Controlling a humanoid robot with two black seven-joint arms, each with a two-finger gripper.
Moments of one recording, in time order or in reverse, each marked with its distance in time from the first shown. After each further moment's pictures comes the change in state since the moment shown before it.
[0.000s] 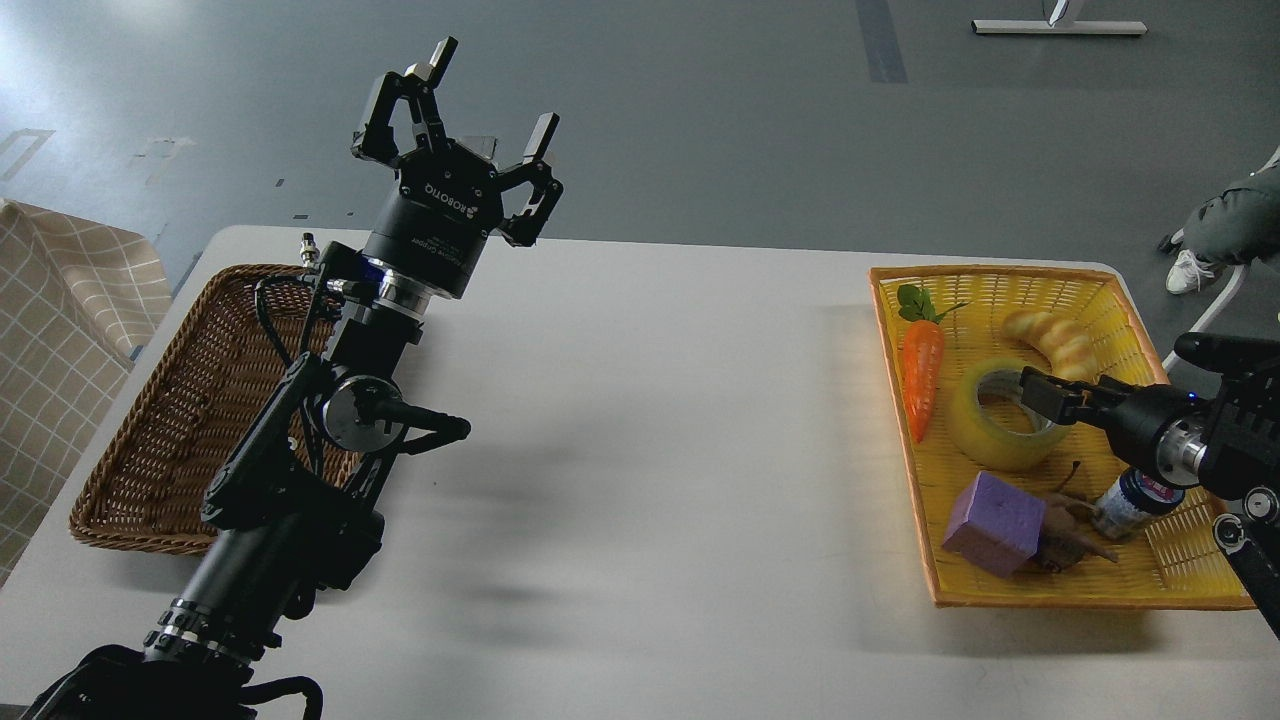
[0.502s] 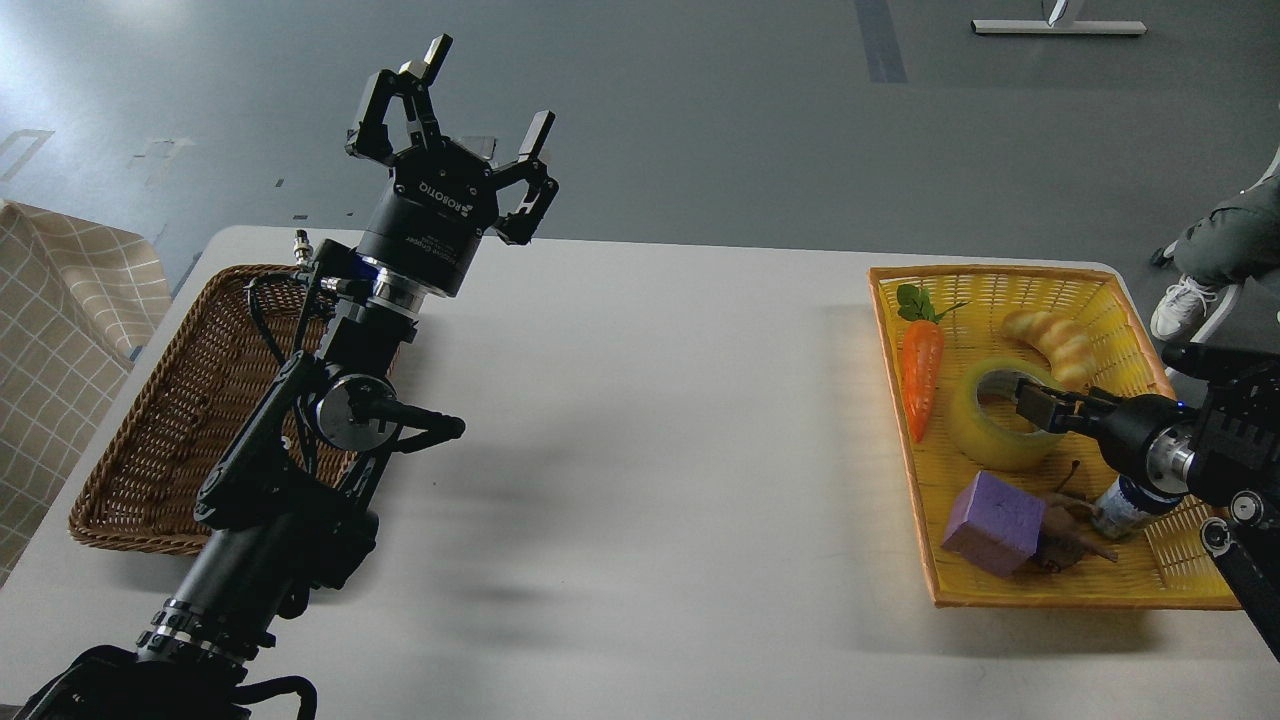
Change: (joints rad) left arm 0.000 0.013 -0.002 -0.005 0.000 0.000 0.000; right arm 0.005 0.026 -0.012 -0.049 0.000 0.000 -0.001
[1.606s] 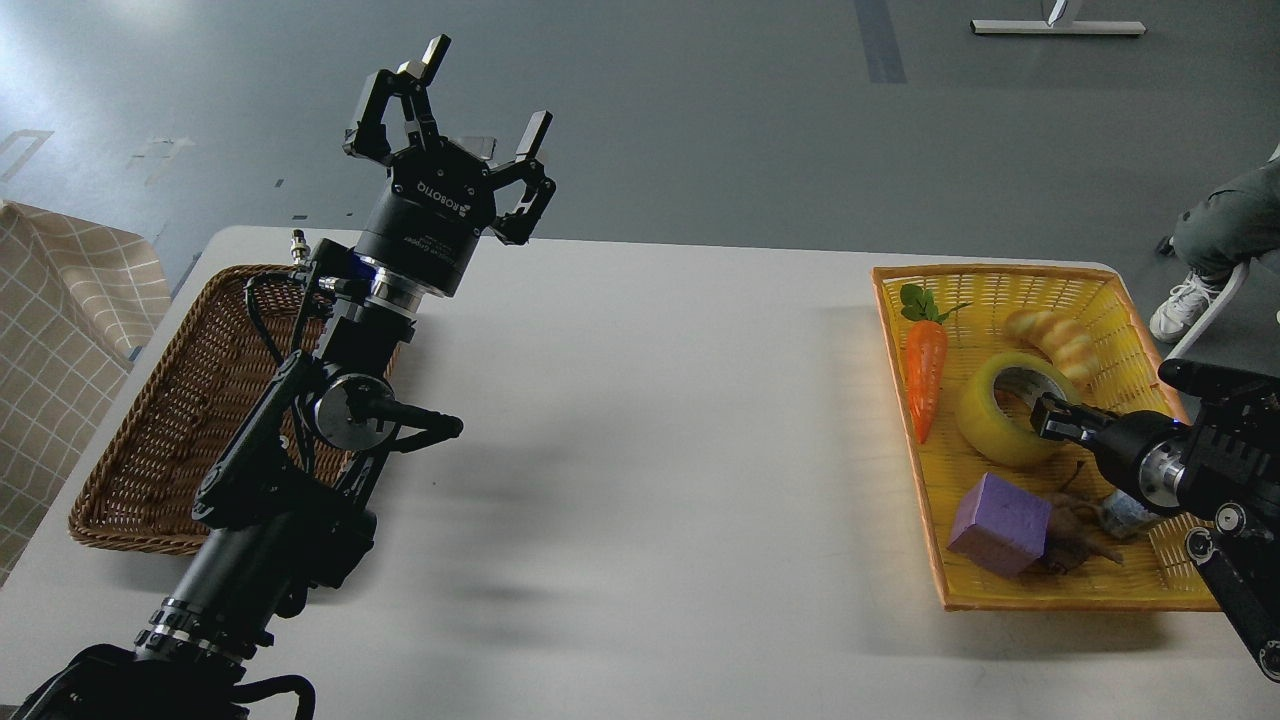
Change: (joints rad) left arm 0.000 0.003 0.001 0.005 0.000 0.000 0.000; right arm 0.005 0.030 -0.001 -0.079 0.000 -0.037 -0.008
